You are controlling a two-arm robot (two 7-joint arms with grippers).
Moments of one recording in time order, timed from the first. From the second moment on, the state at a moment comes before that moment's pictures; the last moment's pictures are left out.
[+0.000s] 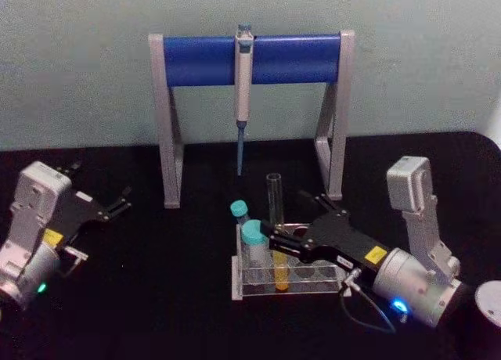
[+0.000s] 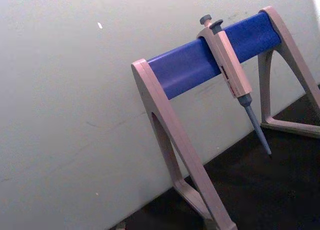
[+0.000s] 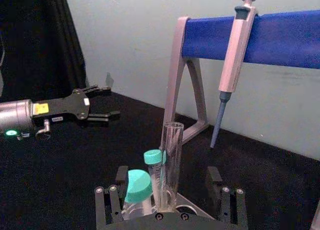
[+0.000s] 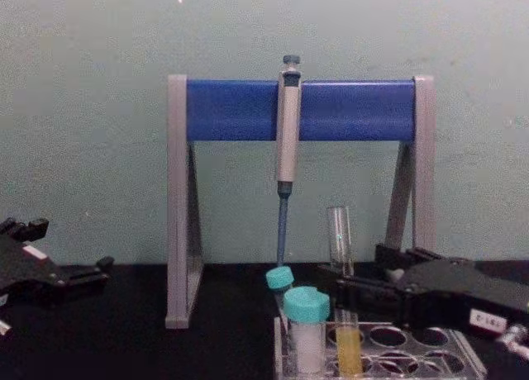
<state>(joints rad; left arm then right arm) -0.20 0.60 0.45 -1.41 -0.25 -0.12 0.03 0.14 0.43 -0.44 -1.57 0.48 0.03 0.41</state>
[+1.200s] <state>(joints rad) -0.20 0.60 0.45 -1.41 -0.25 -0.12 0.03 0.18 0.40 -0.44 -1.52 0.46 0.05 0.43</state>
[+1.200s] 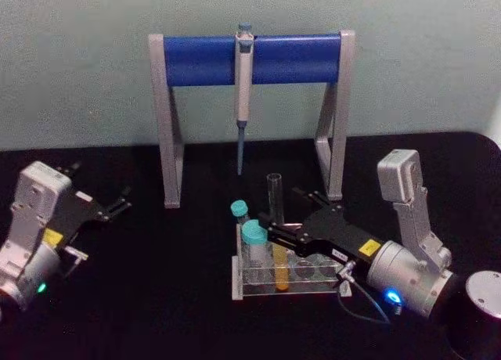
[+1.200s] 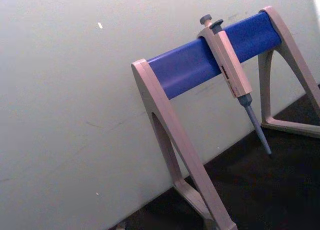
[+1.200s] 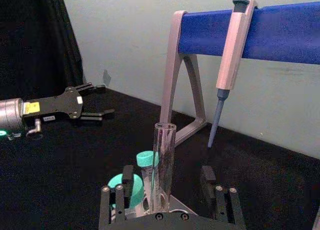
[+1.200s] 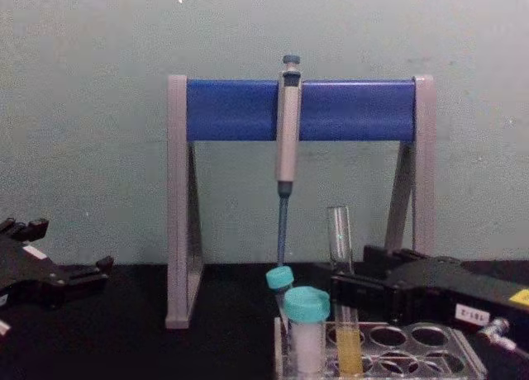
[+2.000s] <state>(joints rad) -0.20 0.60 0.45 -1.41 -0.25 -0.12 0.03 0.18 0.40 -0.44 -1.52 0.46 0.05 0.43</state>
